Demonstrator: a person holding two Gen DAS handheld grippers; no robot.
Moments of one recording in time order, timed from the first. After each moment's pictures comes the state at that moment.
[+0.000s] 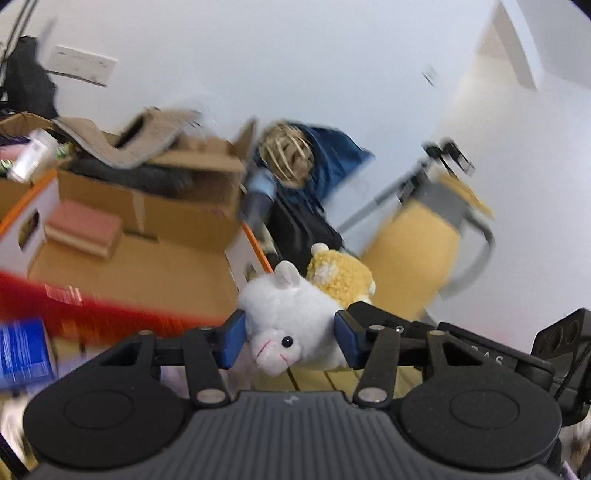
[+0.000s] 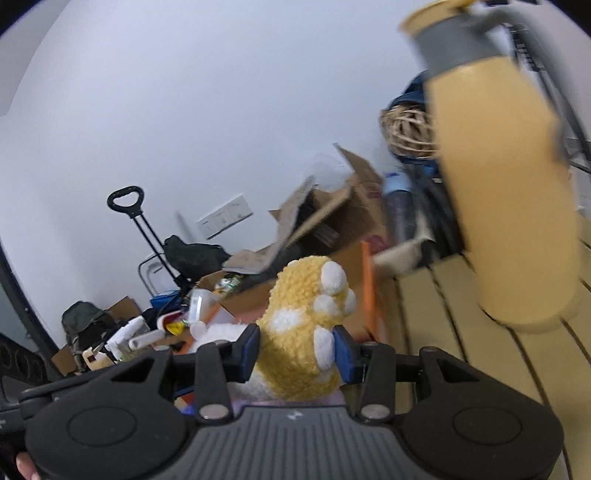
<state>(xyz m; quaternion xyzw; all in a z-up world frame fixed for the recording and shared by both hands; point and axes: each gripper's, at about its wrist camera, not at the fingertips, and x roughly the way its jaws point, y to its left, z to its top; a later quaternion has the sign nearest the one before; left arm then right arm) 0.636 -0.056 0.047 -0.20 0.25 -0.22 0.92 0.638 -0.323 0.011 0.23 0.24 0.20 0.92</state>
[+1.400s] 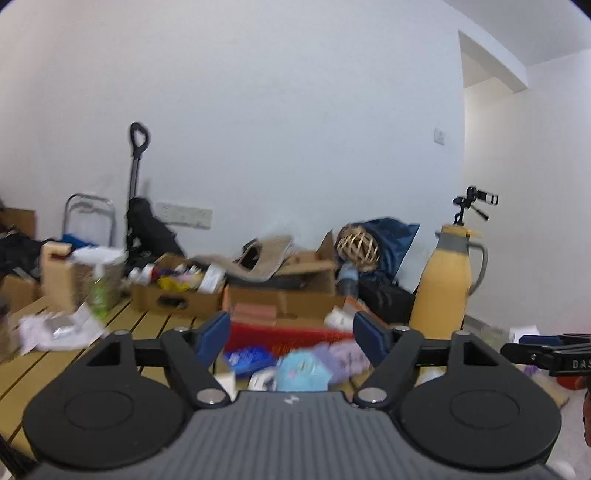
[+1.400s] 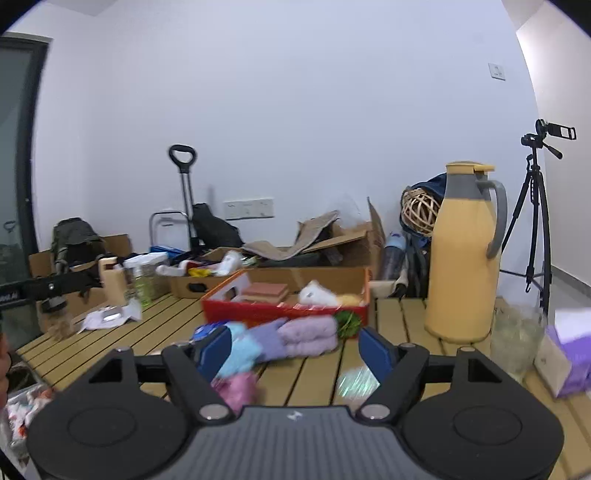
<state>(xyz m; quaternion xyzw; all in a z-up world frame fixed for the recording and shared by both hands) 0.326 0.059 0.081 -0.07 0.09 -0.07 0.99 0.363 -0.280 0.051 0.03 0.17 0.16 0.97</state>
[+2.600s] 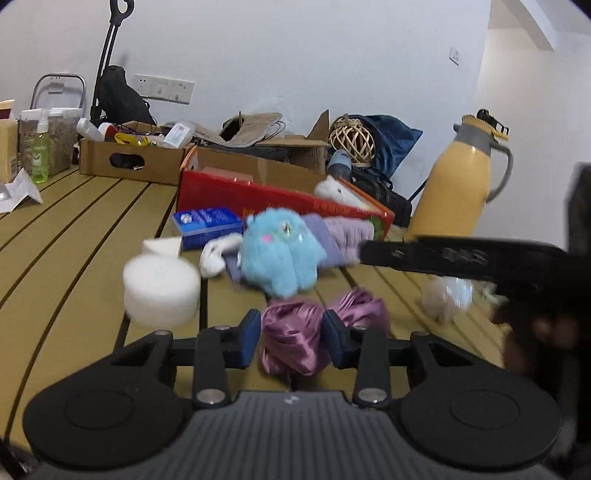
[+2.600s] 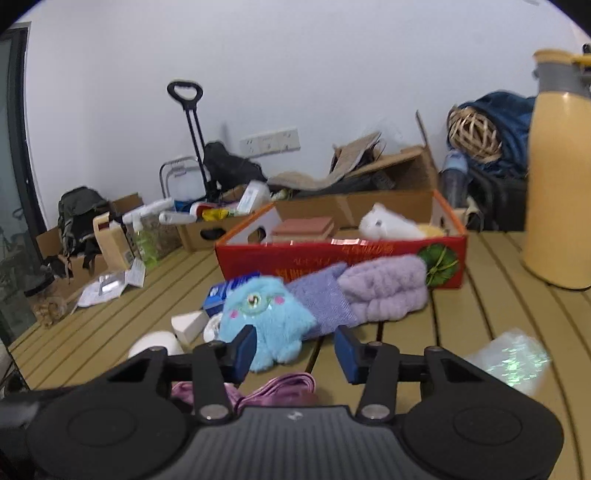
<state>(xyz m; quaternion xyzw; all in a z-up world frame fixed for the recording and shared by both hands) 0.433 0.028 -0.040 -0.11 0.25 -0.12 0.96 0.518 -0.185 -0.030 0.05 0.27 0.21 0.94</state>
